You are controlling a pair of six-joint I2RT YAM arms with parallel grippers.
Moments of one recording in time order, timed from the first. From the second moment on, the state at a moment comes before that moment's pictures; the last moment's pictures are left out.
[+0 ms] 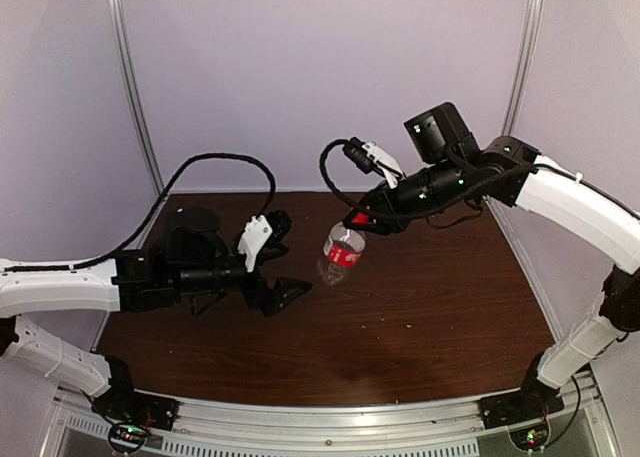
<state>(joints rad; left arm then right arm) -1.02 1.18 0.81 0.01 0.04 0.04 0.85 1.50 1.62 -0.77 -0.30 0.08</state>
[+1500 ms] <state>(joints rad) -1.05 1.35 0.84 0.35 0.10 0.01 0.84 1.54 1.54 -0.50 -0.56 0.24</state>
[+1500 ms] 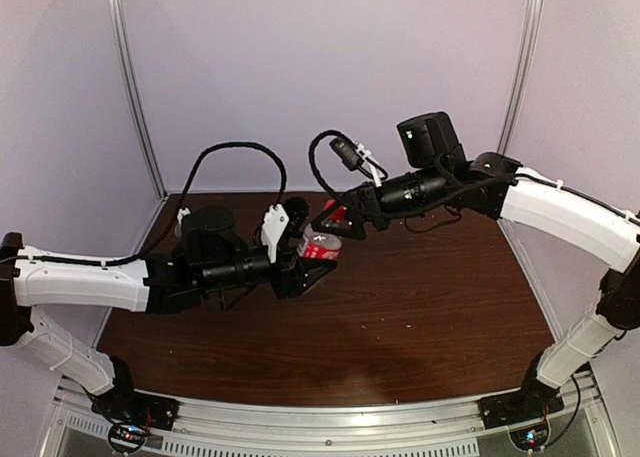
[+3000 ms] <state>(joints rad) -1.05 1.39 0.75 0.66 0.17 -0.20 0.89 1.43 1.35 -0.12 -0.42 0.37</state>
